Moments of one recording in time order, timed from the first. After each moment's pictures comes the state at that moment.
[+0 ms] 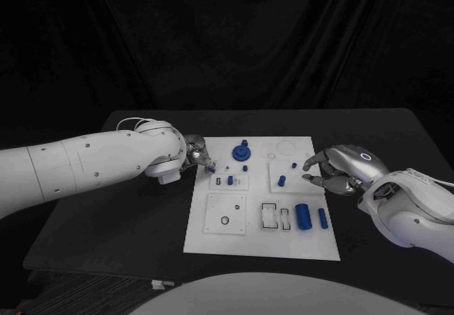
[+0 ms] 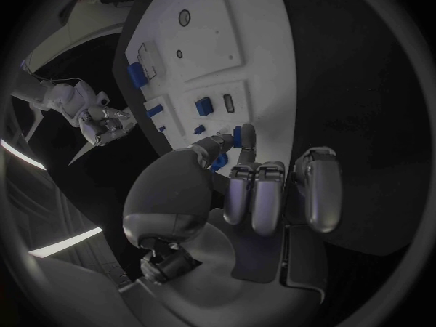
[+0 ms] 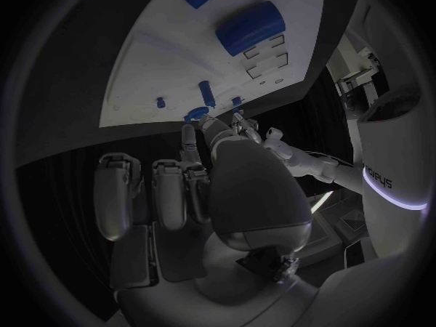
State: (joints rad) left arm 1.31 -0.71 -0.22 1.42 -0.97 0.03 -0.51; left_hand 1.06 -0.01 0.48 -0.01 0.44 1.02 0.05 0.22 1.00 1.47 -0.01 1.57 1.31 1.47 -0.06 1.57 1.31 0.06 1.44 0.05 1.39 1.31; right arm 1.20 -1.12 -0.25 1.85 -1.68 -0.53 -0.28; right_hand 1.34 -0.03 0.17 0.15 0.29 0.99 0.09 0.08 0.50 1.47 0.01 1.57 1.31 1.46 -0.06 1.51 1.31 0.02 1.47 0.05 1.46 1.31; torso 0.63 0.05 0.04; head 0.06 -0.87
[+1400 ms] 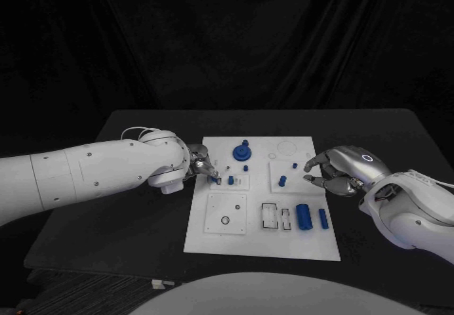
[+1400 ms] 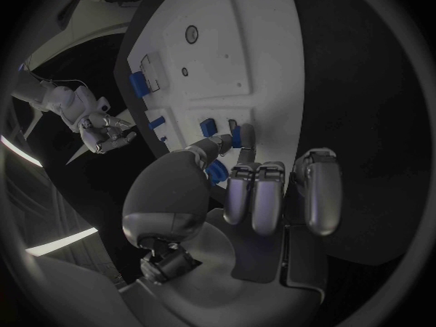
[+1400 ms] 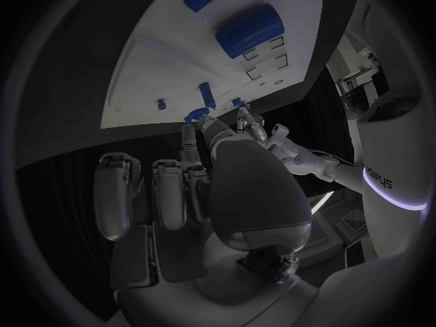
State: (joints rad) left arm 1.28 -0.73 -0.21 1.49 -0.96 0.00 -0.57; left_hand 1.02 -0.02 0.52 -0.02 0.43 1.02 0.05 0.22 1.01 1.46 -0.02 1.57 1.31 1.47 -0.06 1.57 1.31 0.06 1.45 0.05 1.40 1.31; right arm 1.20 -1.12 -0.25 1.85 -1.68 -0.52 -0.28; right_hand 1.35 -0.03 0.17 0.15 0.30 0.99 0.09 0.08 0.50 1.47 0.01 1.57 1.31 1.46 -0.06 1.51 1.31 0.02 1.47 0.05 1.45 1.31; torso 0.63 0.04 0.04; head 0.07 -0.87
